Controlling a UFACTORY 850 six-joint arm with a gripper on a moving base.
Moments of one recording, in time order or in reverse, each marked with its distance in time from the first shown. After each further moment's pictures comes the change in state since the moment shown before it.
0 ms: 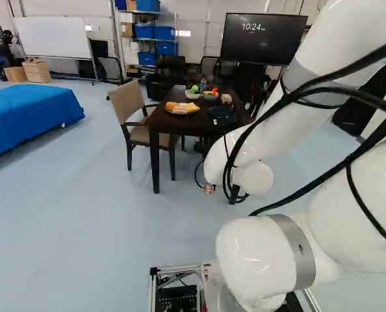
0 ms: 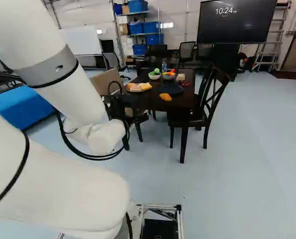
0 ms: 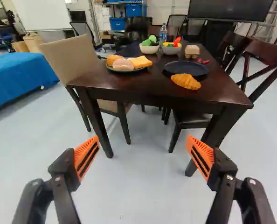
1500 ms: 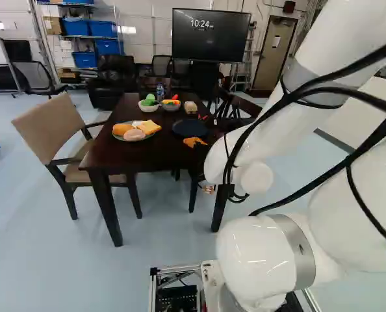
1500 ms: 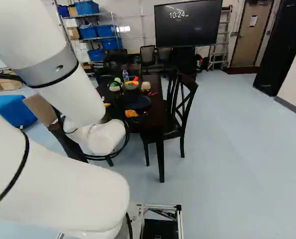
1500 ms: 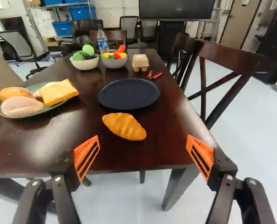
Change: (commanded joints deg) arm 0.0 0.0 0.0 0.0 0.0 0.0
